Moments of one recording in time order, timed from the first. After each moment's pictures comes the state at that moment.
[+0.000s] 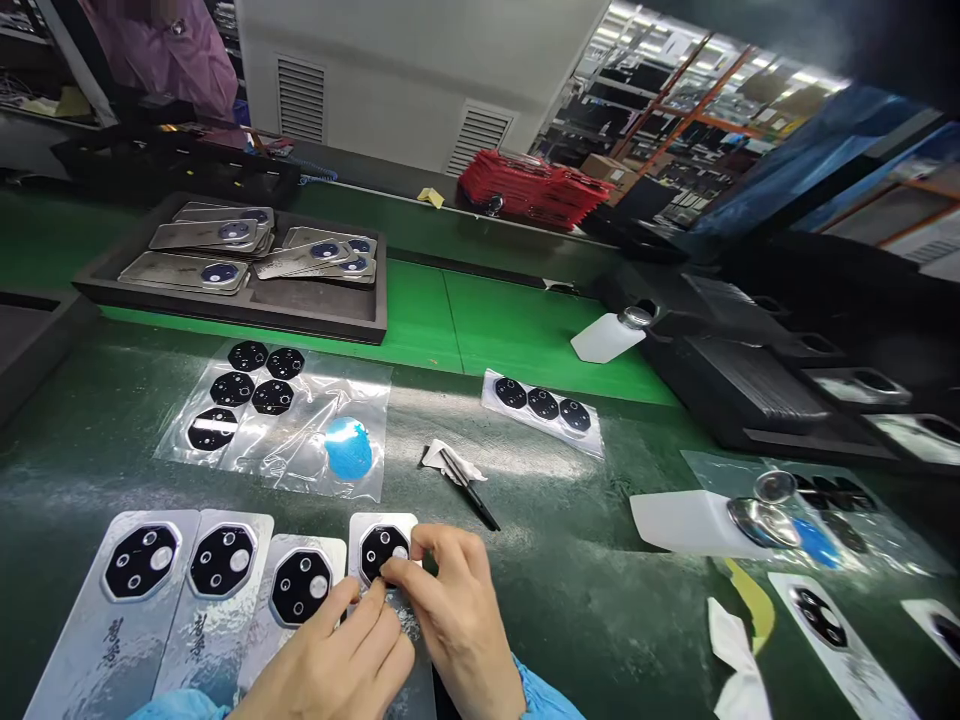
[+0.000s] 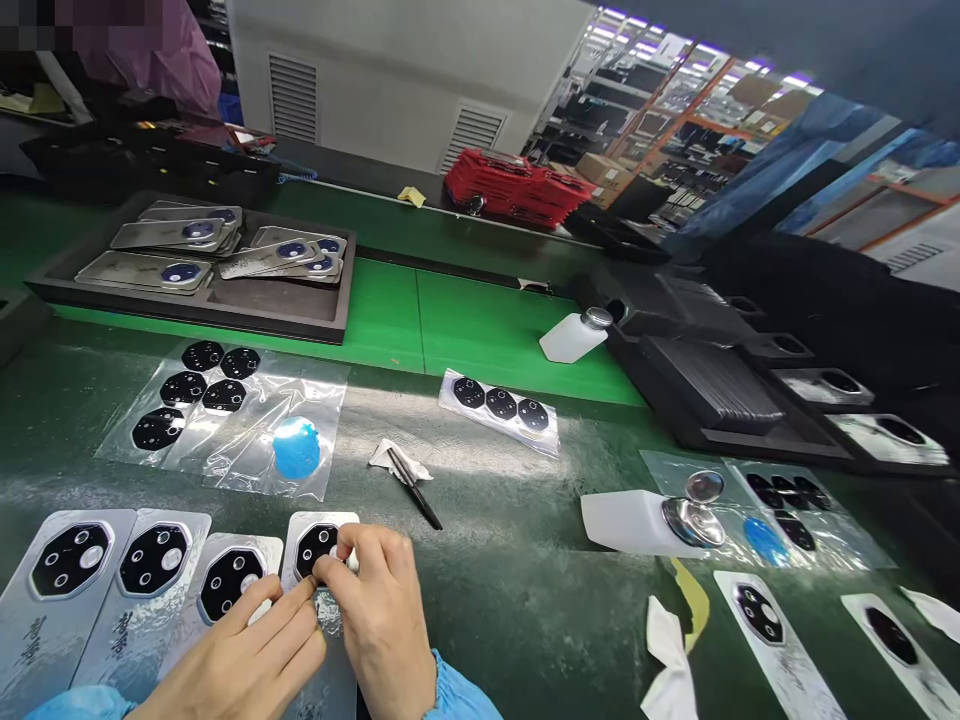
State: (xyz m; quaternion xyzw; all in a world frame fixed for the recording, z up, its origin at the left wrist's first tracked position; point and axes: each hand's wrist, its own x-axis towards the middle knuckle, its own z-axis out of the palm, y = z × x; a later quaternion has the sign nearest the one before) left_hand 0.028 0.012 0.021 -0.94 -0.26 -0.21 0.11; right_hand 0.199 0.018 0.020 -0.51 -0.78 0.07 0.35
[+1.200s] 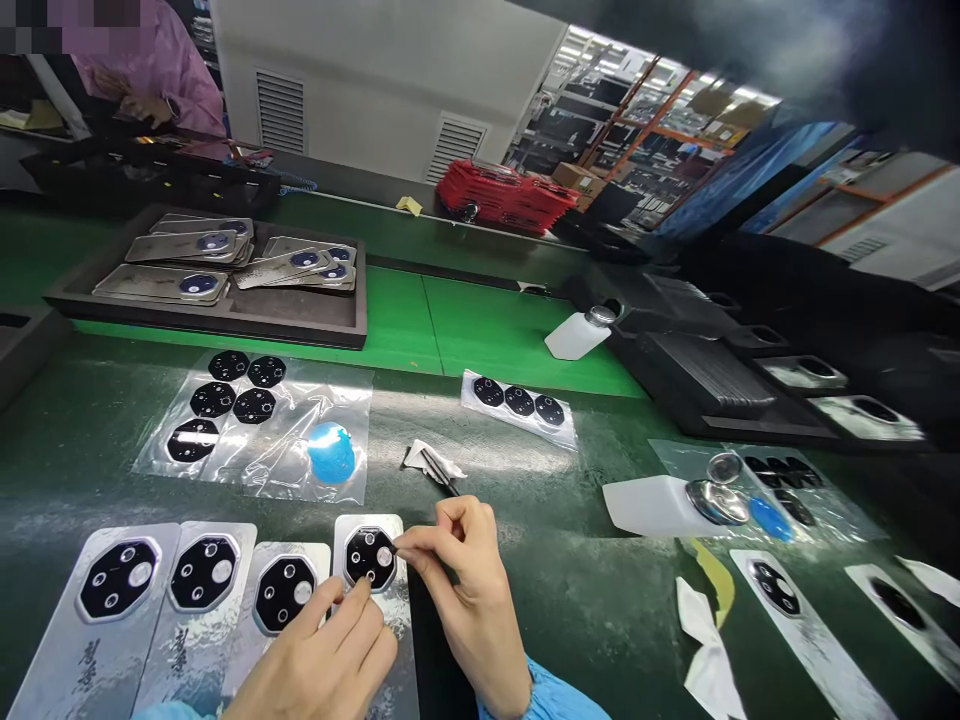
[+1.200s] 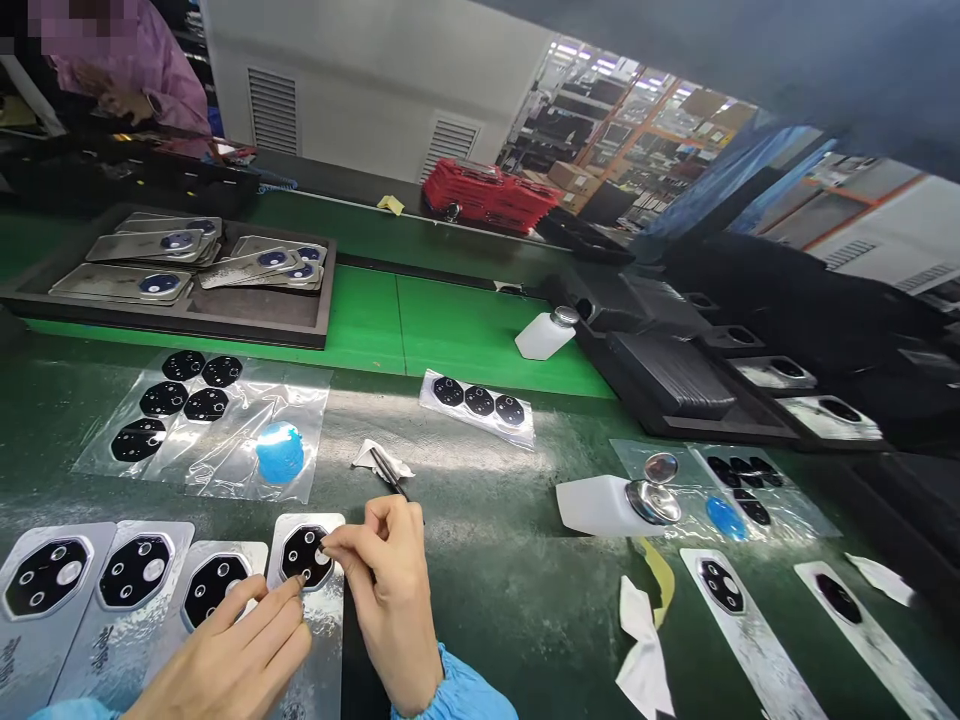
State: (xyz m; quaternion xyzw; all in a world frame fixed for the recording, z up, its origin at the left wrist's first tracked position) left_hand 0.028 0.013 0.008 -0.93 -0.27 -0.21 0.10; right_hand 0.206 0.029 0.026 -0.56 -0.70 0.19 0.41
